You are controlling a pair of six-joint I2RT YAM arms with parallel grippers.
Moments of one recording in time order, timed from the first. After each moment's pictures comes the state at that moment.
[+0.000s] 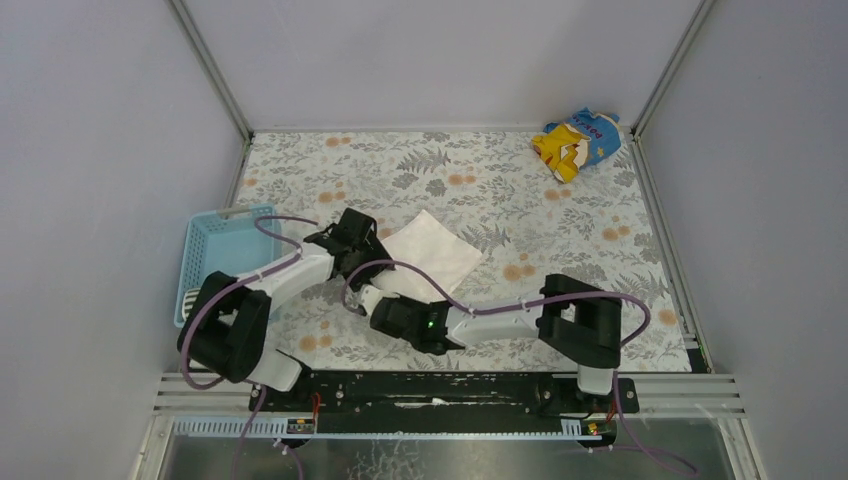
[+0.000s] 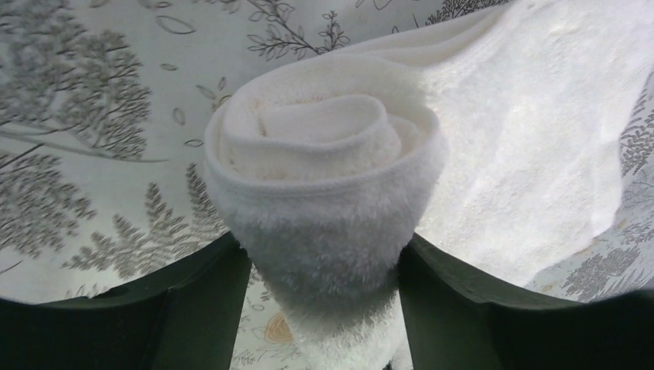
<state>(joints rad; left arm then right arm) -0.43 1.49 0.79 -0.39 0.02 -1.04 1.35 1.87 1.10 -0.23 0.62 -0.09</state>
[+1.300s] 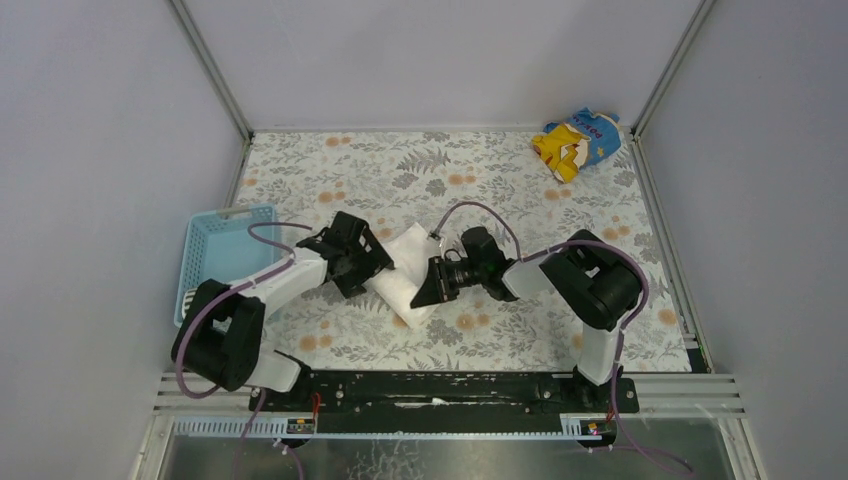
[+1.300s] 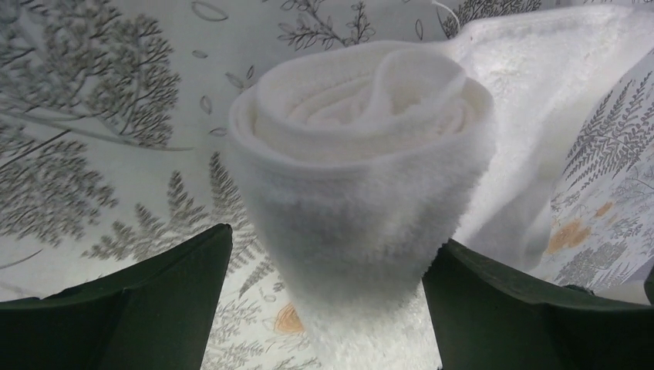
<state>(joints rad) -0.39 1.39 0.73 -0.42 0.04 -1.04 0.72 1.88 0.72 0.60 -0.82 0.67</state>
